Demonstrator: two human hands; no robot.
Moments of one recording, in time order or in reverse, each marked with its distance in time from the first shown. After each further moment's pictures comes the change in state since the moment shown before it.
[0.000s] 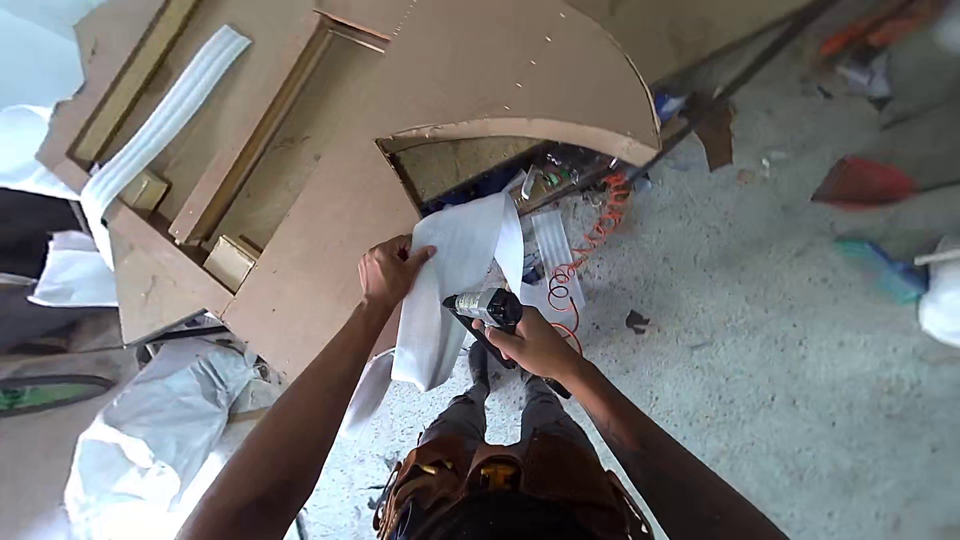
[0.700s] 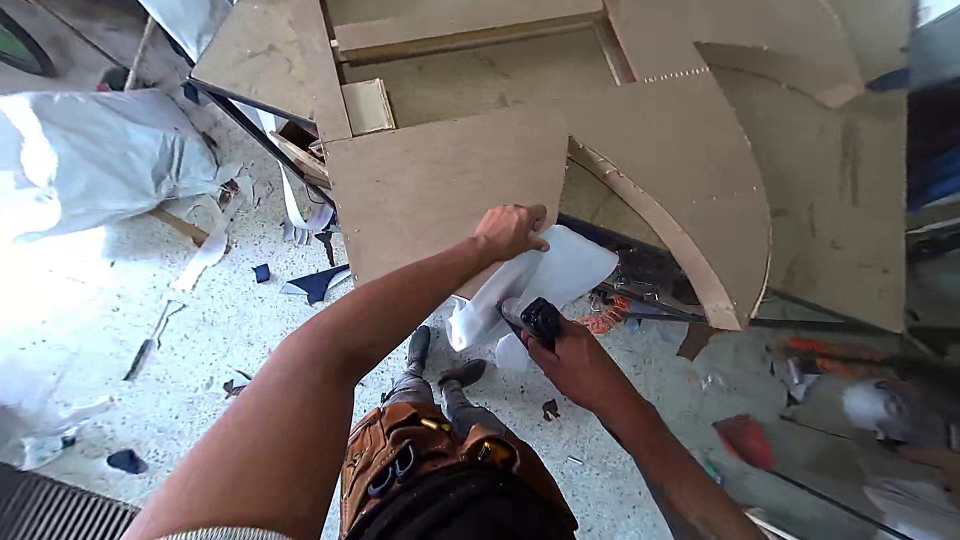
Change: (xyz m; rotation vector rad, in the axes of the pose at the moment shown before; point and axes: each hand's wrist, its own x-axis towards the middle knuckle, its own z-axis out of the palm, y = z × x) left_hand 0.007 -0.024 -0.016 -0.264 -0.088 0.051; right_hand 0.026 -0.116 0.045 -1.051 -0.345 0.014
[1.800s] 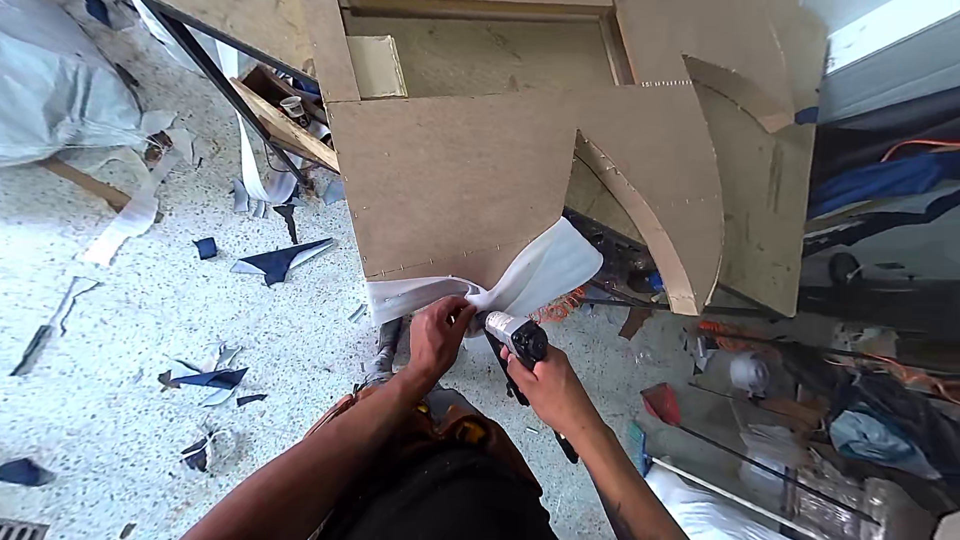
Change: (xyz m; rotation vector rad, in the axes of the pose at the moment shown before) left_hand -0.261 -0.010 0.084 -0.553 0.454 -0.407; right_hand -0.041 -0.053 0.066 0.158 0.012 0.210
